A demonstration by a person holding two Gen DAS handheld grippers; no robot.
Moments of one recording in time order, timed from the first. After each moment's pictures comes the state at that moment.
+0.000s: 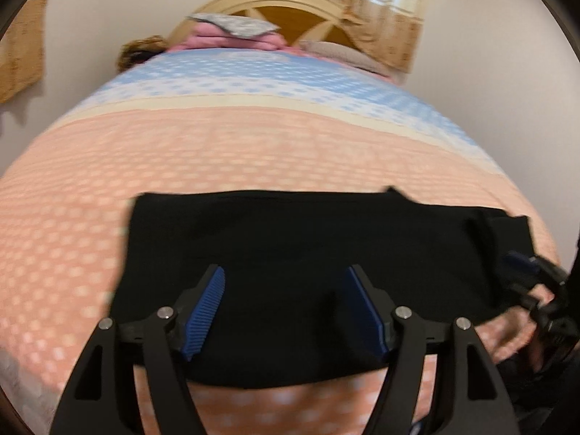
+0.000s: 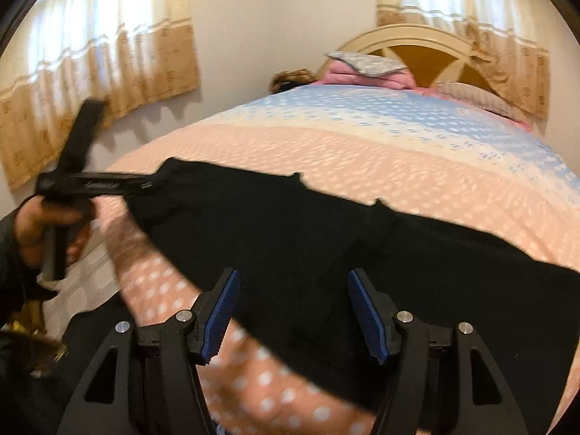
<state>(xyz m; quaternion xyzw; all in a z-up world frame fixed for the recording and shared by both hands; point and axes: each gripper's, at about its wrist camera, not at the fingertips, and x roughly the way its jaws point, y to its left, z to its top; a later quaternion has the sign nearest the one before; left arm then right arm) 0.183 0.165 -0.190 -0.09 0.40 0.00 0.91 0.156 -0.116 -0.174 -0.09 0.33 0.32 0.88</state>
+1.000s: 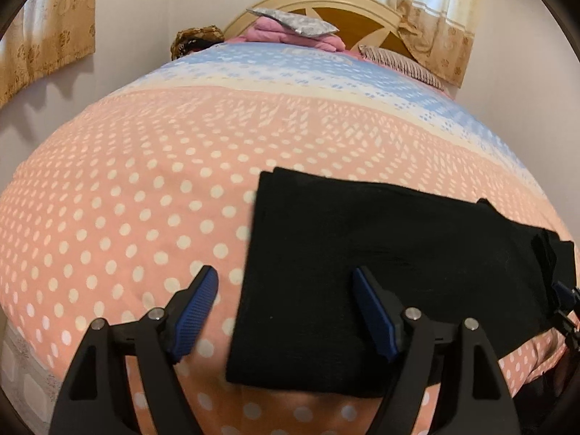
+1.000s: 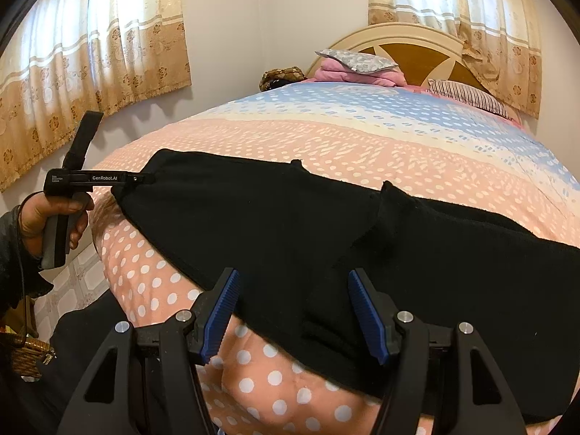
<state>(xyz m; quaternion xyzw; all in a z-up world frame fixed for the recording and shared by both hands) 0.180 0.231 -0.223 -0.12 0.40 0.07 0.91 0.146 -0.109 -0.185 -0.10 0.33 0.31 0.89</state>
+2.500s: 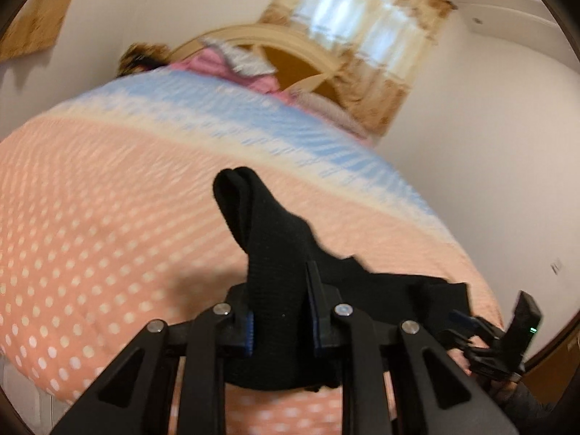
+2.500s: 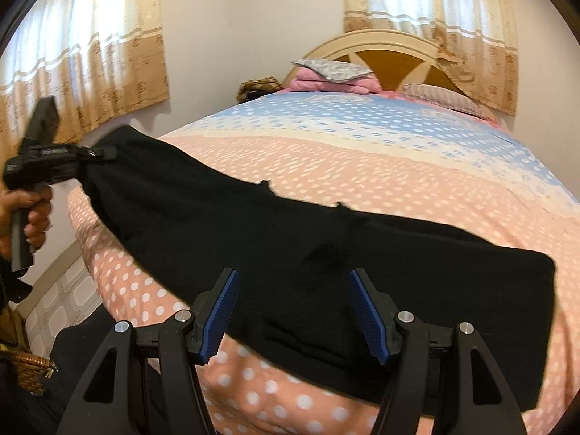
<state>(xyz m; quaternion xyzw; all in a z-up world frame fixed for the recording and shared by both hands) 0.153 0.200 -0.137 -0.21 0.30 -0.09 0.92 0.148 -0.136 -0.156 -0.08 0.32 0.27 0.91</state>
